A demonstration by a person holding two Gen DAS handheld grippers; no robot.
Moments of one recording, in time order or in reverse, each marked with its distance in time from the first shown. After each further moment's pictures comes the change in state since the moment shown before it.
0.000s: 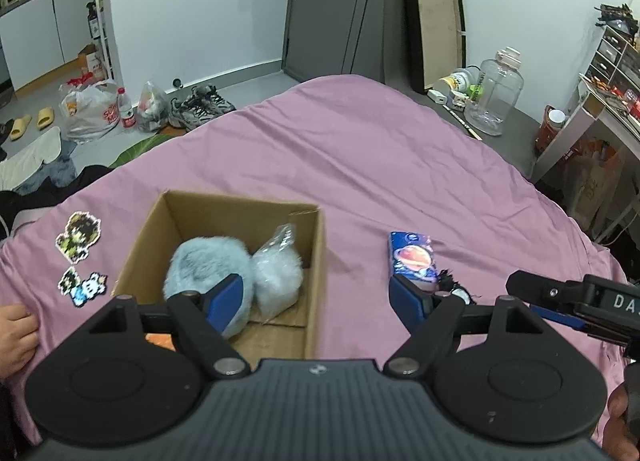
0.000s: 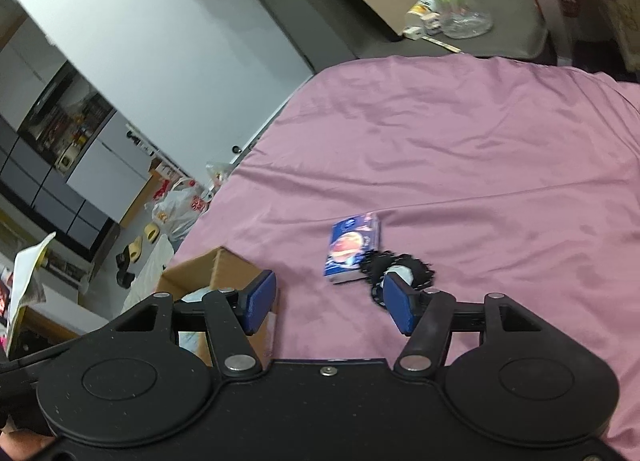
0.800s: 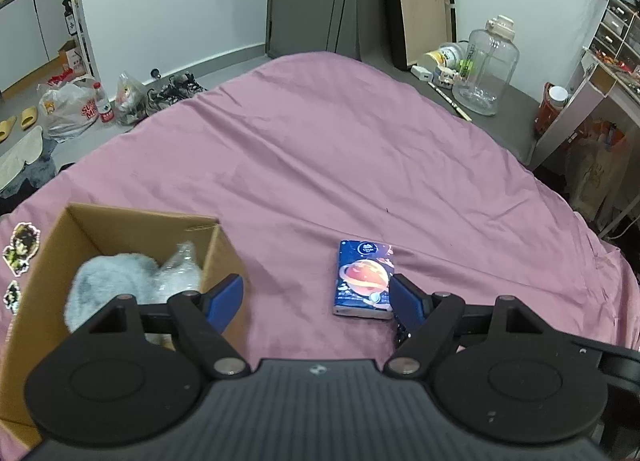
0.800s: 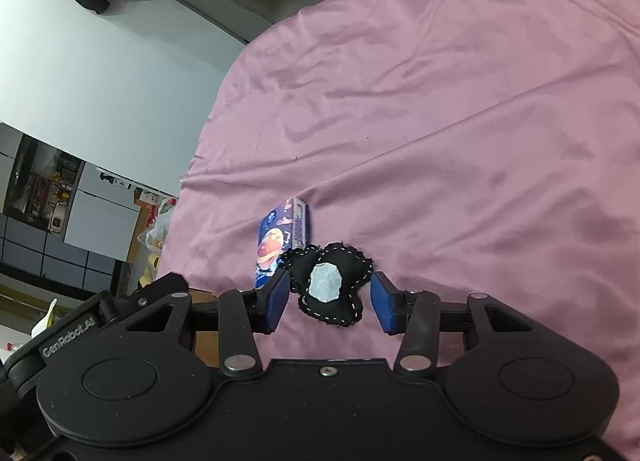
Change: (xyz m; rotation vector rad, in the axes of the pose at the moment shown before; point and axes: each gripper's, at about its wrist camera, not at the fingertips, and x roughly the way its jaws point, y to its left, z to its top) left arm 0.067 -0.066 0.015 0.021 0.057 0.010; right arm 0.058 -0.082 -0.002 0.292 0.102 0.026
